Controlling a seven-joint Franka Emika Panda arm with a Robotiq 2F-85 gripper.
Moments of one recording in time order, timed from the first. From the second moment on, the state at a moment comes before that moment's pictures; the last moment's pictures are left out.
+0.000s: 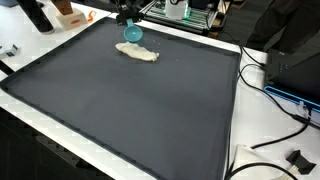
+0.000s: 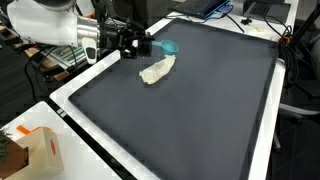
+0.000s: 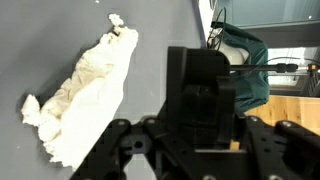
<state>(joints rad) -0.26 0.07 -0.29 -2.57 1.41 1.95 -0.94</state>
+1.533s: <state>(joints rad) -0.28 -0.48 0.11 -2.52 0.23 2.12 0.51</state>
